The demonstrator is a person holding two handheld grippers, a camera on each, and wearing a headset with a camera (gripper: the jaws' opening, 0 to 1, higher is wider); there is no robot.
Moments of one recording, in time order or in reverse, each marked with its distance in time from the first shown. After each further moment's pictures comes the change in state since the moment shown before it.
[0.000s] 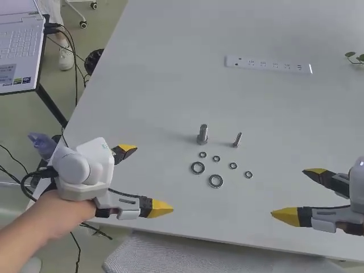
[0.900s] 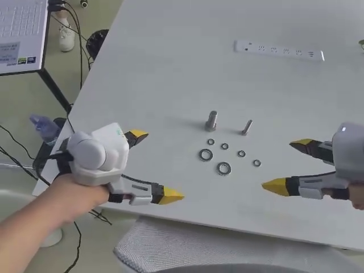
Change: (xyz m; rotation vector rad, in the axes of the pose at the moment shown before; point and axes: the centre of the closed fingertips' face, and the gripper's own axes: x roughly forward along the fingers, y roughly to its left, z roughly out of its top) left arm 0.005 0.003 -0.005 0.008 -0.007 -0.017; right arm 0.036 0.010 0.035 -0.135 0.093 0.030
